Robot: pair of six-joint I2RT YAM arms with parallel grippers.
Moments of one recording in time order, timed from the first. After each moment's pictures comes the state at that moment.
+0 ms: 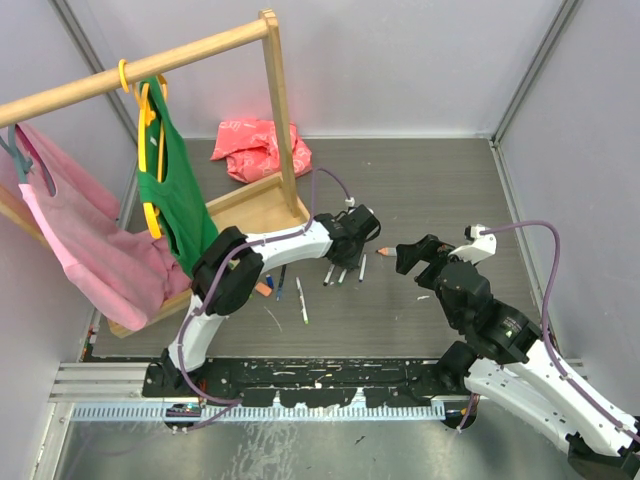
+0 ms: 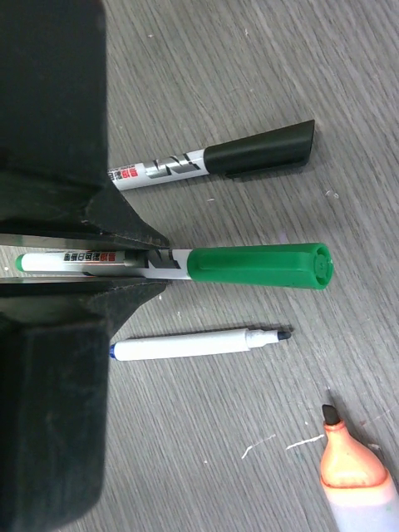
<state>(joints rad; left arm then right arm) -0.94 2.16 1.66 -0.61 -0.16 -0.54 0.78 0.49 0.67 -0.55 0.64 0.77</state>
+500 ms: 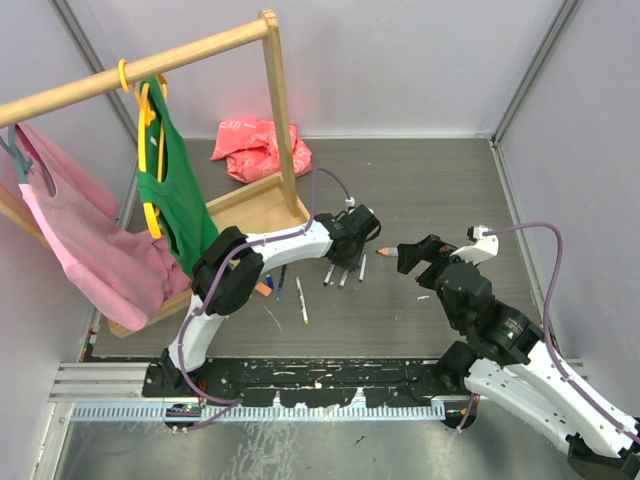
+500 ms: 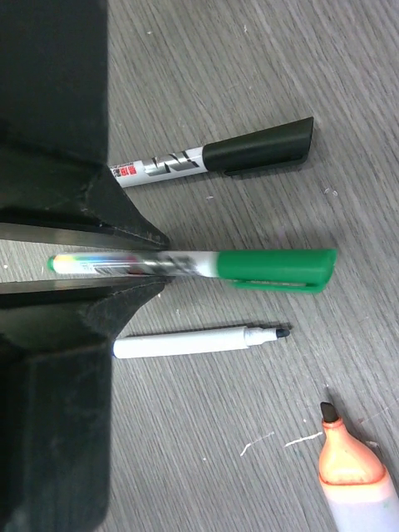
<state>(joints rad) -0.94 2.17 1.67 -0.61 -0.16 -0.54 0.78 0.48 0.67 -0.55 0.64 0.78</state>
